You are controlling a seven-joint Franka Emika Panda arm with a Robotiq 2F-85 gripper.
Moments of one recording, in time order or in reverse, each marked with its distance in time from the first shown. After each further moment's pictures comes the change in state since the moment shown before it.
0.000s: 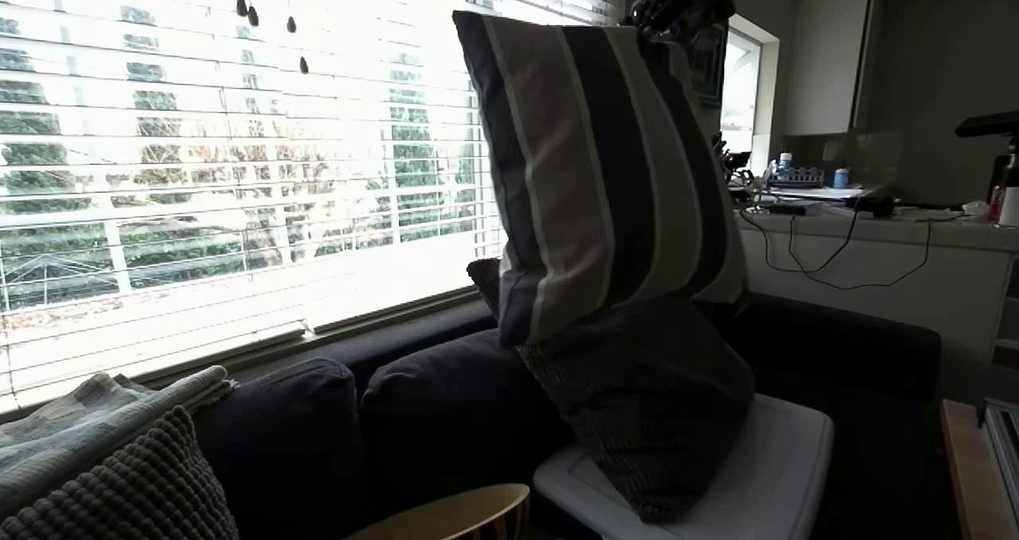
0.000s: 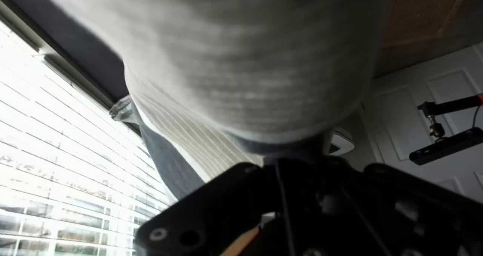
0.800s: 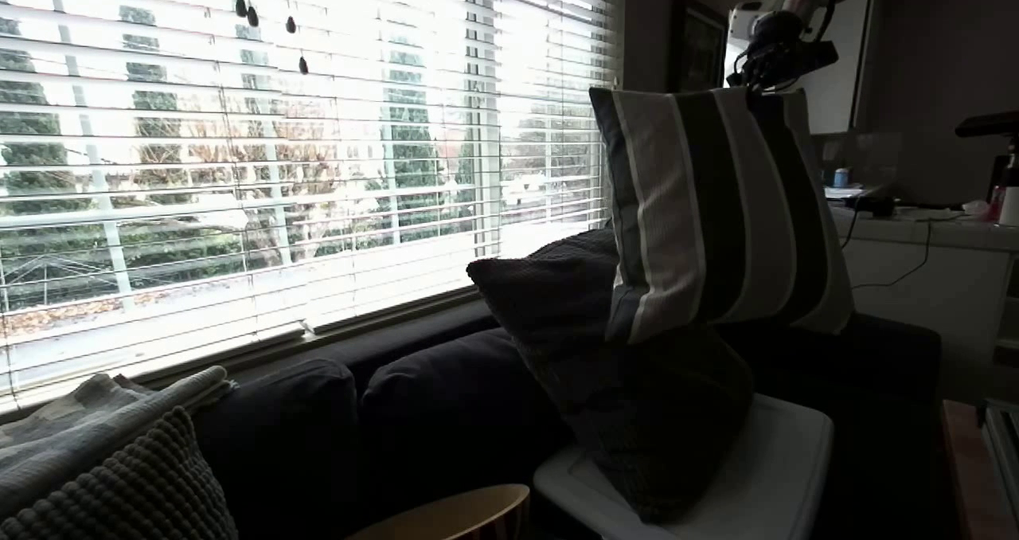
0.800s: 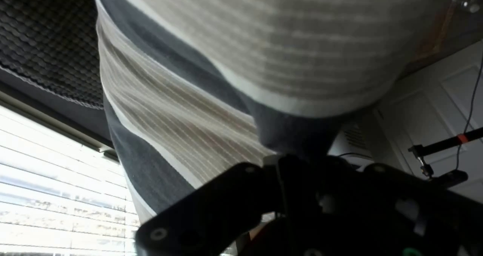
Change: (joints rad) arm -0.026 -0.051 -0.414 -0.172 -0.146 -0.136 -0.263
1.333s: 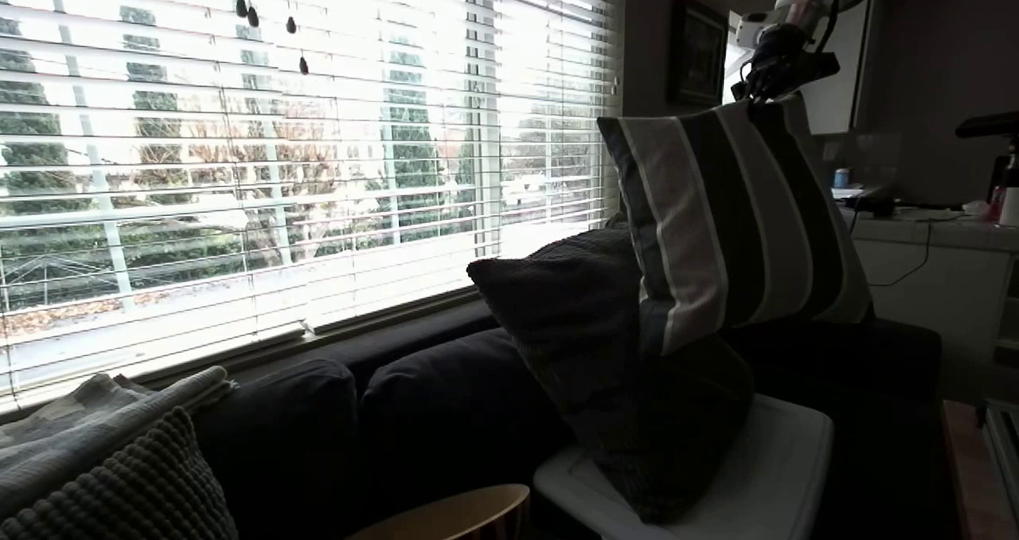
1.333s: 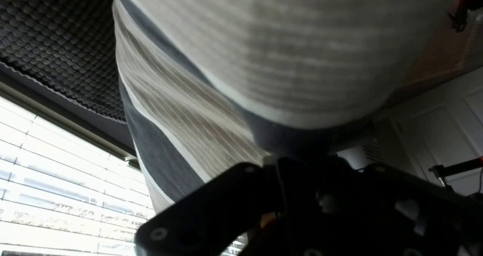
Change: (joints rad) arm -0.019 0.045 -0.033 0.024 -0.016 0.046 -0.065
